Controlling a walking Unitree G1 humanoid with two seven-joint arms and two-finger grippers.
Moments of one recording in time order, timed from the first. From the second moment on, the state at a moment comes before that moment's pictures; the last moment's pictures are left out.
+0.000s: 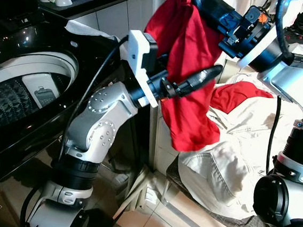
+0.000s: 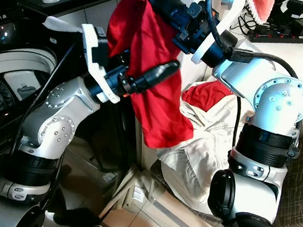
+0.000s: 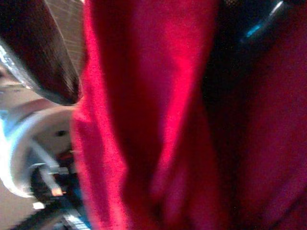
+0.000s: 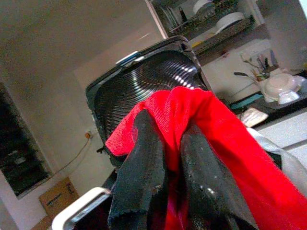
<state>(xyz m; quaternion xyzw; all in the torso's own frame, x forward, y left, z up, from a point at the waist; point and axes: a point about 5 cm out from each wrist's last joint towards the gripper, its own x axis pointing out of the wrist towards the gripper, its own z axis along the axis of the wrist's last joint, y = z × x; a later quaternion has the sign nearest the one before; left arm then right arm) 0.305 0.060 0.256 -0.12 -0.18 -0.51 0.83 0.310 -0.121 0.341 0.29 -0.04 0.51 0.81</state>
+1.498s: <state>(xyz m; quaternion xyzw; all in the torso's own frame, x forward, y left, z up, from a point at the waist) 0.316 0.079 0.259 -0.11 -0.20 -0.47 0.85 0.304 -0.121 0.346 0.28 -0.04 0.51 0.81</state>
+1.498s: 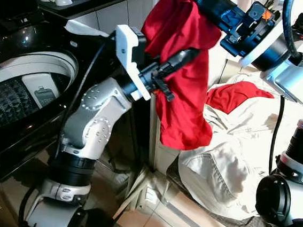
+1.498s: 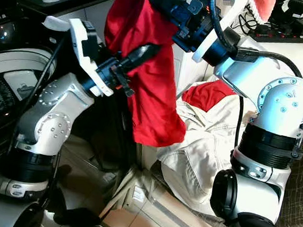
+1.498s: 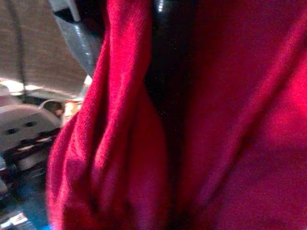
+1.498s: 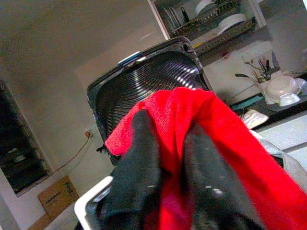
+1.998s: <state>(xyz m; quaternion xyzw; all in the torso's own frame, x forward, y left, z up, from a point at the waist) 0.347 0.217 0.385 0.22 -0.39 -0.02 0.89 0.289 -0.130 0.342 0.22 -0.07 0.50 0.84</state>
